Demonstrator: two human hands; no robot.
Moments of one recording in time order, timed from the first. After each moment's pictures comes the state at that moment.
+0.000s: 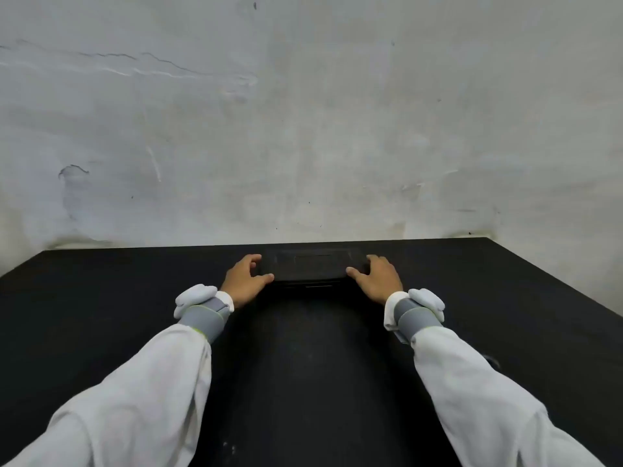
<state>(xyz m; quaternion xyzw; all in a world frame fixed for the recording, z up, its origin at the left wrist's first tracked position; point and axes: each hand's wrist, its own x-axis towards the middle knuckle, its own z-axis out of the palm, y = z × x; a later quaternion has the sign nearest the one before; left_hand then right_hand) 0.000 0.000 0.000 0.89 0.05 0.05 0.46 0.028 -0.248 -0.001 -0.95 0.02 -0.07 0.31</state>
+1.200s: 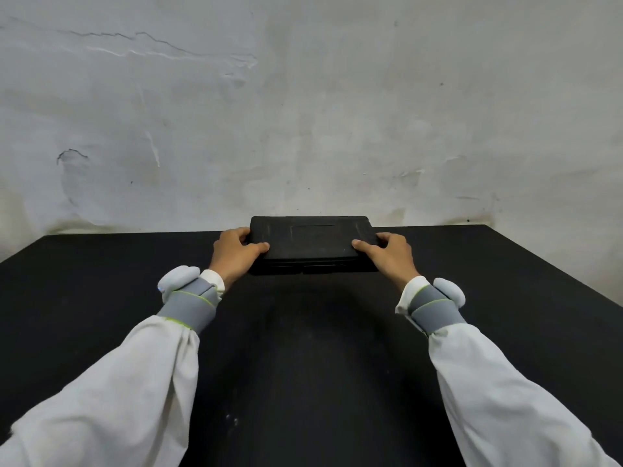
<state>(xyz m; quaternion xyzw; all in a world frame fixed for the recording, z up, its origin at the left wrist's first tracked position) -0.034 -0.008 0.041 0.84 0.09 0.15 0.51 0.000 -0.255 0.026 -0.85 0.04 -0.14 0.51</state>
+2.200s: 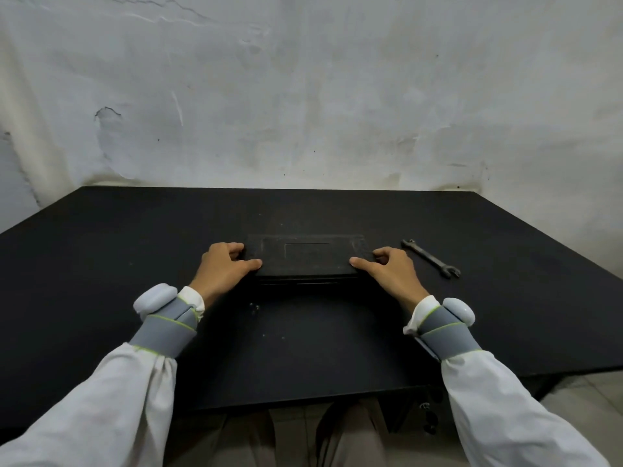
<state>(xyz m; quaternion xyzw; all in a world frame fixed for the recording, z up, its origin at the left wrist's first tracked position) -0.185 0.008 -0.008 0.87 0.10 0.08 0.47 -0.145 -0.262 -0.027 -0.88 0.05 -0.06 0.47</state>
